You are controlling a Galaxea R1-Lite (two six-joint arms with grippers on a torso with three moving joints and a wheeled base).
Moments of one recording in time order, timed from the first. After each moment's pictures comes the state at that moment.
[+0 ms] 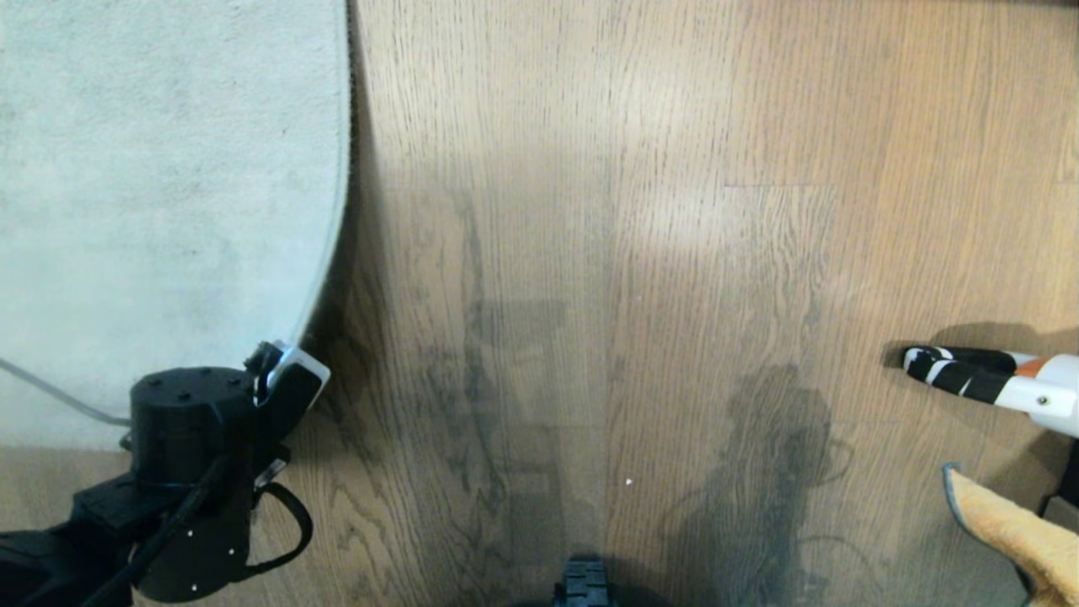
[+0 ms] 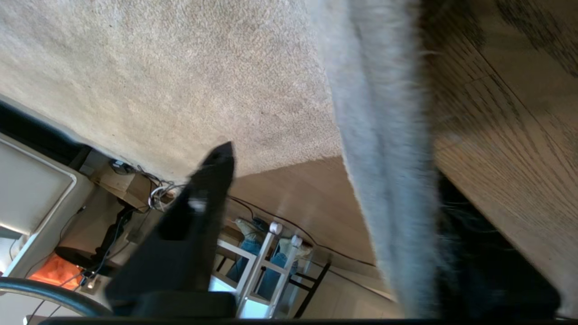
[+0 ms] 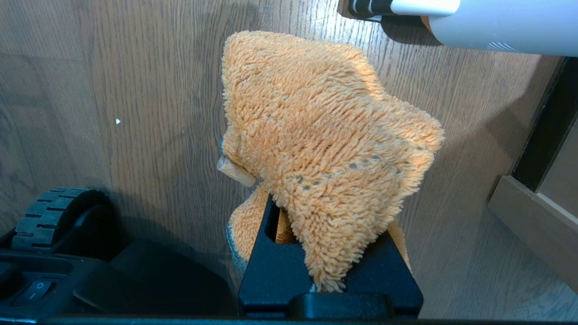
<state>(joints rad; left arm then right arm) -0.39 1.61 -0.30 -0.90 0.96 0.70 -0.01 0.00 0.00 0.01 0.03 -0.09</state>
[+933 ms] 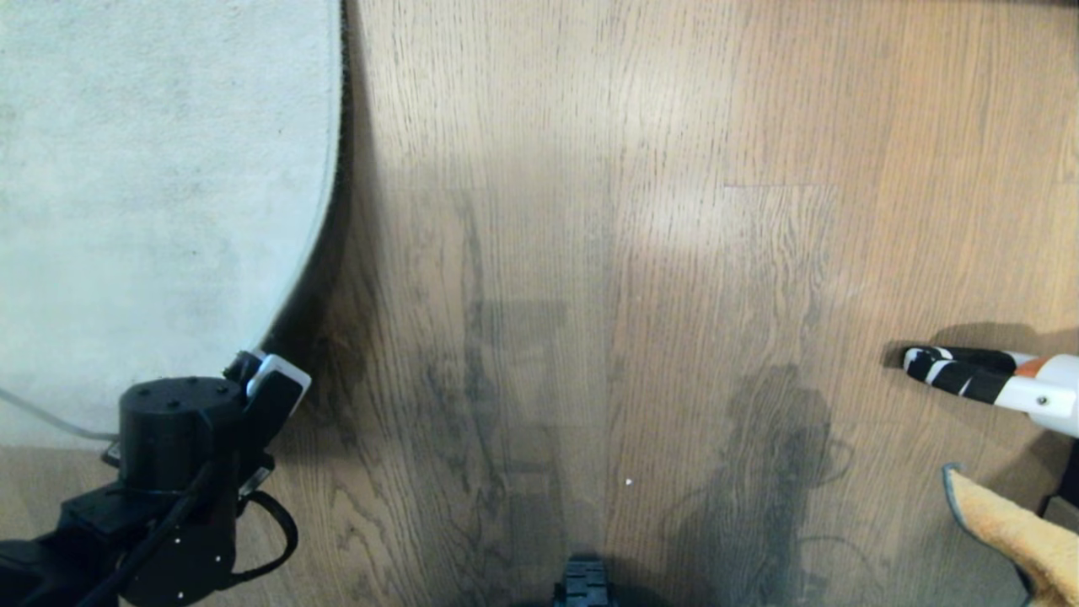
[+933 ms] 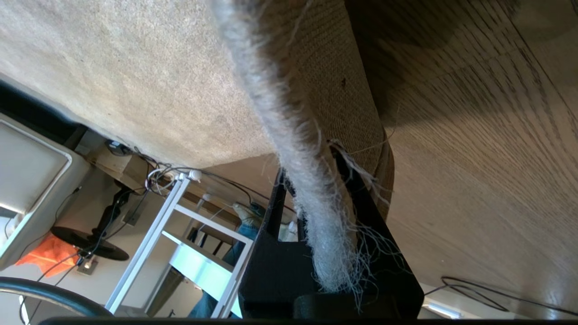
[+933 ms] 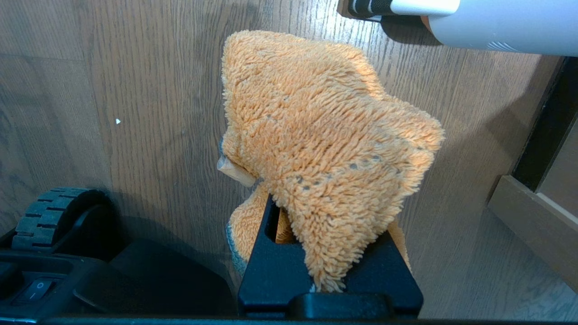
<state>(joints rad) -0.33 1.61 -0.27 -0.90 0.96 0.65 -0.01 0.00 0.00 0.01 0.03 -0.09</state>
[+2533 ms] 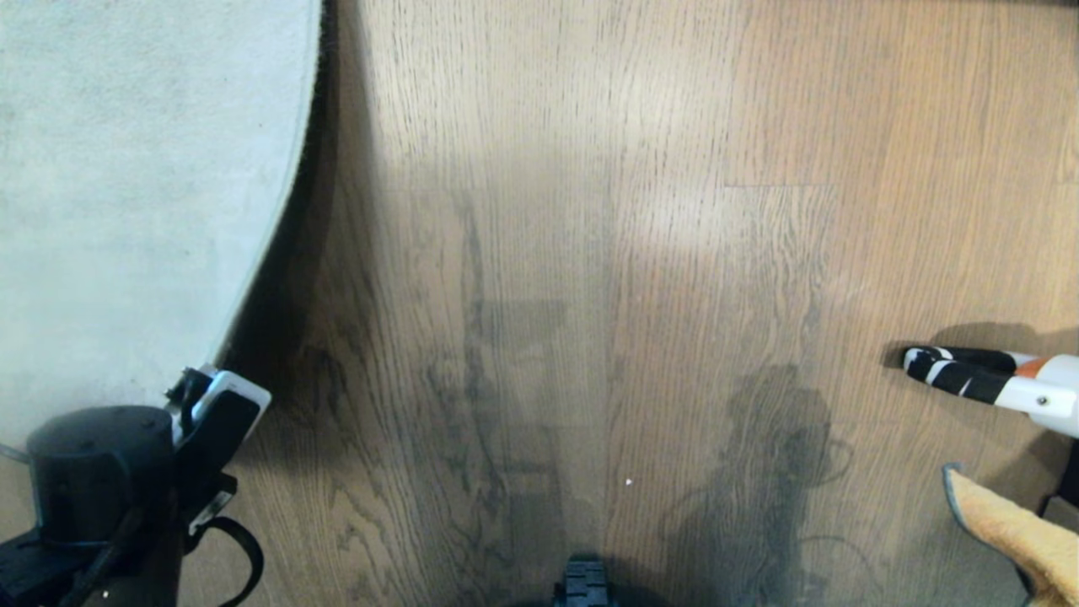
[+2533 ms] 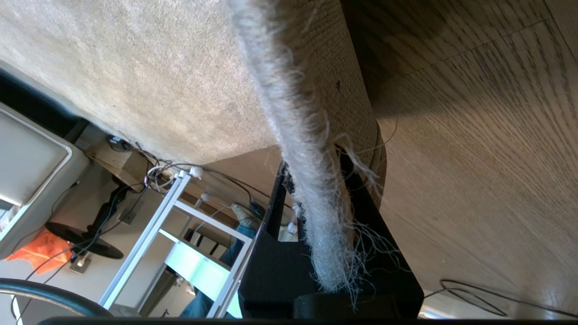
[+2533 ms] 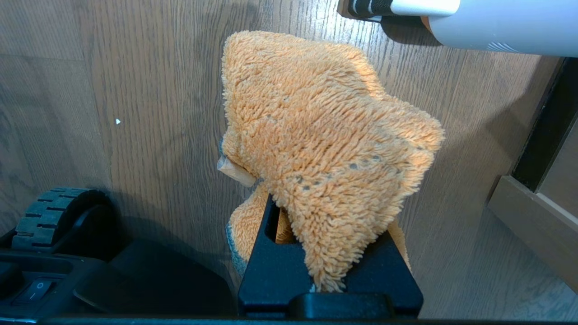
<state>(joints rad) -0.34 1.46 -0.17 -0.90 0.95 0.66 -0.01 0.00 0.00 0.01 0.03 -0.09</state>
